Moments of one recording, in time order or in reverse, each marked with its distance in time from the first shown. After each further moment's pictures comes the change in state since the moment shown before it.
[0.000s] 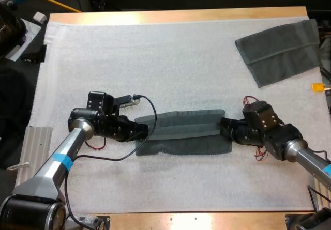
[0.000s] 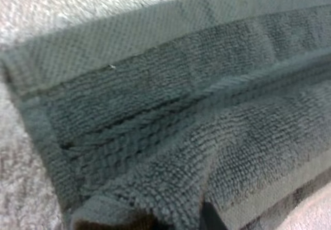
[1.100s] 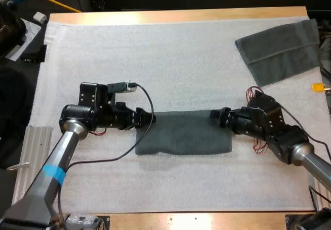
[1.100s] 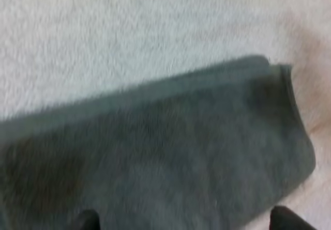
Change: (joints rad) left arm 0.002 -0.124 -0.068 -0.036 0.057 -0.002; right arm 0.001 -0.078 -0.003 -0.164 -0.019 -0.149
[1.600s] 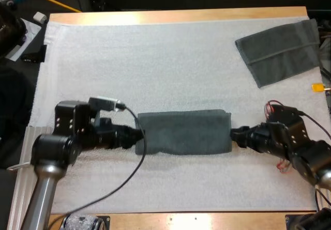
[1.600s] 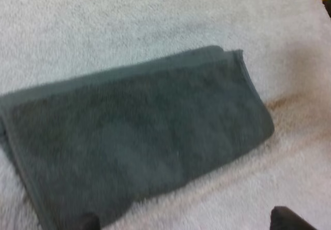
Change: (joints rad) left arm -0.002 -0.407 0.000 0.294 -0.085 0.065; right arm 0.000 -0.310 -0.002 0.435 0.091 -0.192
